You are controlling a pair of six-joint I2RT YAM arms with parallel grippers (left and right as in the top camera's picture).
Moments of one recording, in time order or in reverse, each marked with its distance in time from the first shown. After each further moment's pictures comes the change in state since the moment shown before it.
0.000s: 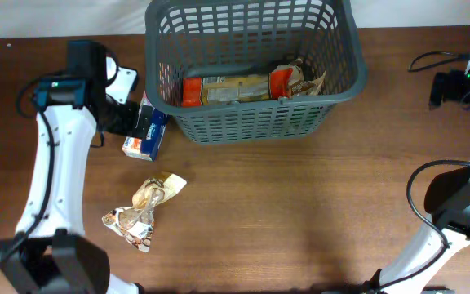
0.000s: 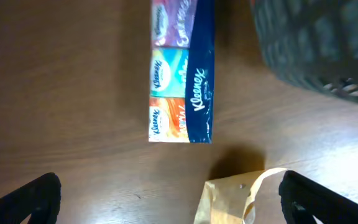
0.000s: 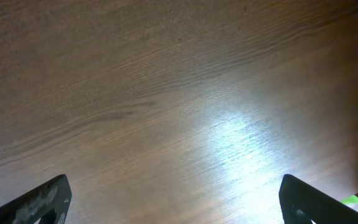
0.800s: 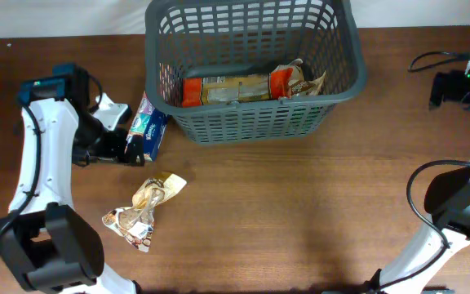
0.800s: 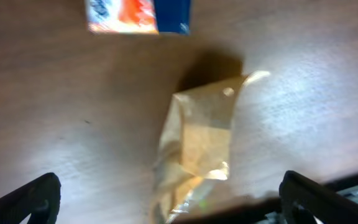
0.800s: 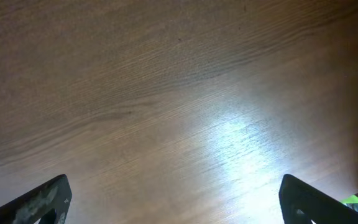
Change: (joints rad) left arm 0.131 0.080 -0.027 -0.300 0.147 0.078; right arm 0.000 0.000 0.000 0.000 0.000 0.000
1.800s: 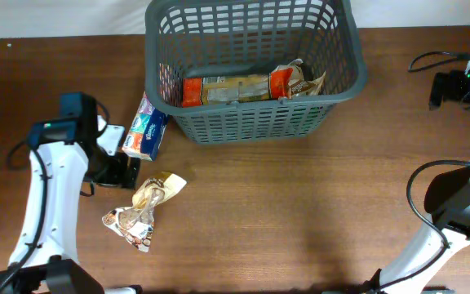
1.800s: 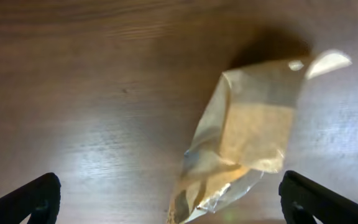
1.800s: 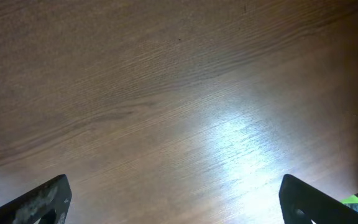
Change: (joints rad) left arm -0.039 -0.259 -0.326 0.217 -0.216 -0.091; right arm 0.000 0.000 0.000 0.000 0.000 0.000
